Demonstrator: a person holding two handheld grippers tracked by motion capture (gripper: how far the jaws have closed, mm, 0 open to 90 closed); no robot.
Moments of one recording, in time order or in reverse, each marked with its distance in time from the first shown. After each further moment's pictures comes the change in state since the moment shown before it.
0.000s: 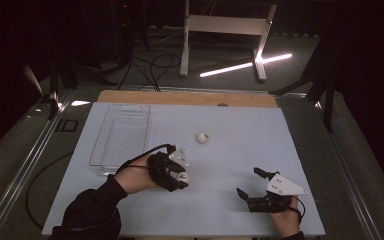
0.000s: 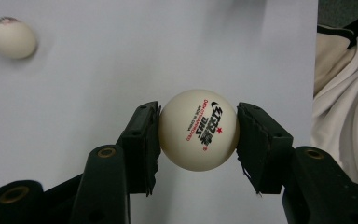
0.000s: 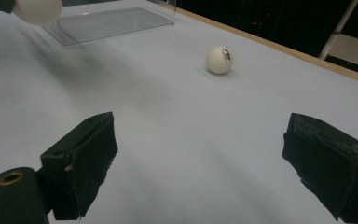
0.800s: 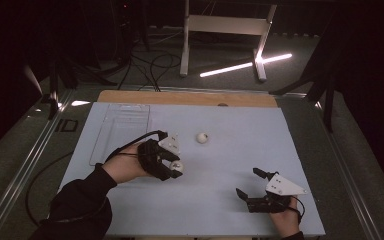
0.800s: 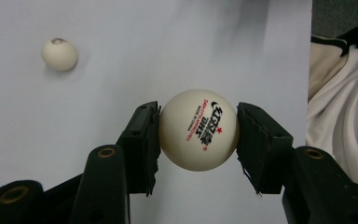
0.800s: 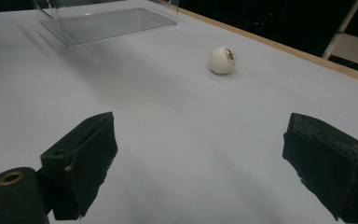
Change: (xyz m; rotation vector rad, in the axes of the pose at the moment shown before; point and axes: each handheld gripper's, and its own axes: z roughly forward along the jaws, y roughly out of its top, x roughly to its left) left arm 0.012 0.008 -0.043 -0.018 0.028 0.018; right arm 0.001 0.000 0.001 -0.001 0.008 0.001
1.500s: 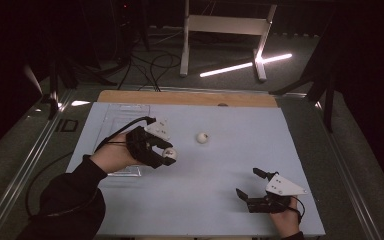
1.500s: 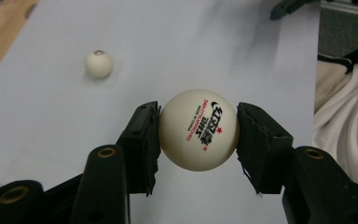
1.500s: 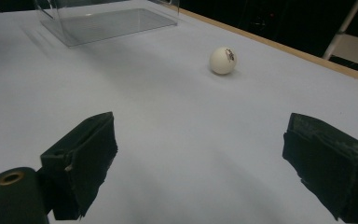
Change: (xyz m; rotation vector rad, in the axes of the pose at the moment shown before) left arm 0.016 -0.004 -0.037 -0.055 0.044 -0.036; right arm 0.001 0.000 0.000 -0.003 0.002 0.003
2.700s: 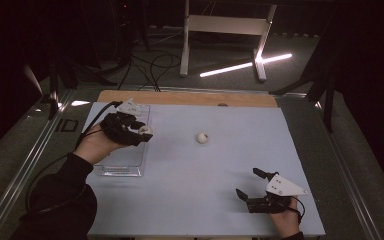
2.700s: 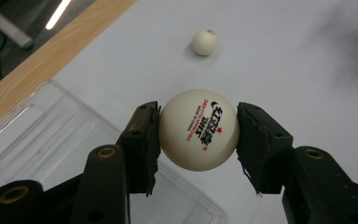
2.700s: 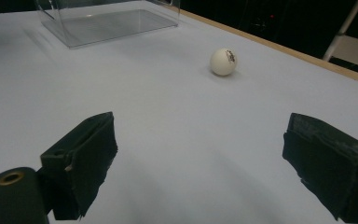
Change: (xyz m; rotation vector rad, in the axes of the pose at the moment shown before) left arm 0.053 -0.050 -0.020 -0.051 0.262 -0.309; right arm 0.001 0.001 -0.001 -0.001 -0.001 -0.004
